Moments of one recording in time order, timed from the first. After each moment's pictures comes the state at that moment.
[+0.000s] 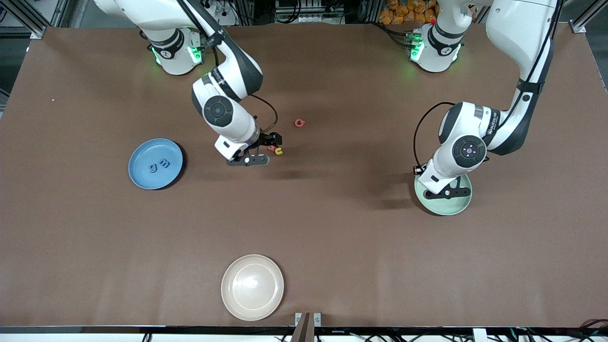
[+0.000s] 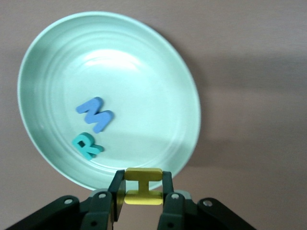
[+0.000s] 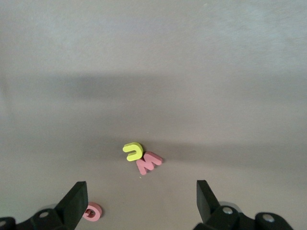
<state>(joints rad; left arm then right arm) -0.13 0.39 -0.12 -2.02 0.17 2.18 -0.41 0.42 0.38 0.25 -2.01 0.15 2.31 0.51</state>
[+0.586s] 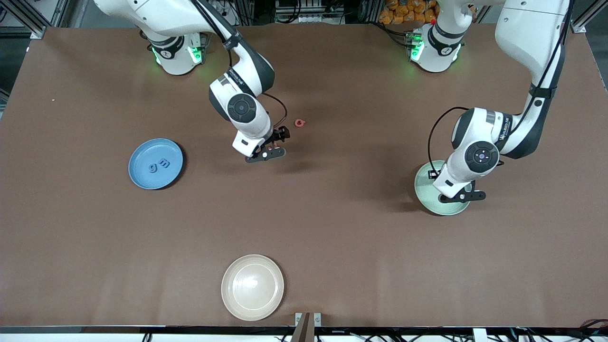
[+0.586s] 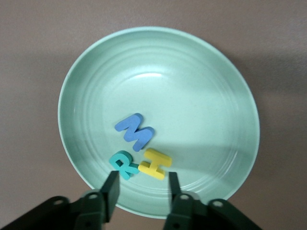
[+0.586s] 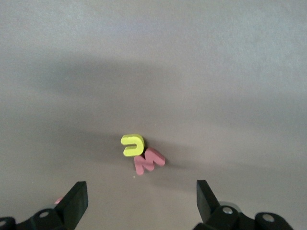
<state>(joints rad) -0.10 0.41 -0.09 -2.02 0.23 2.21 -0.38 0.47 0.44 0.25 -2.01 0.07 2.35 0.41</state>
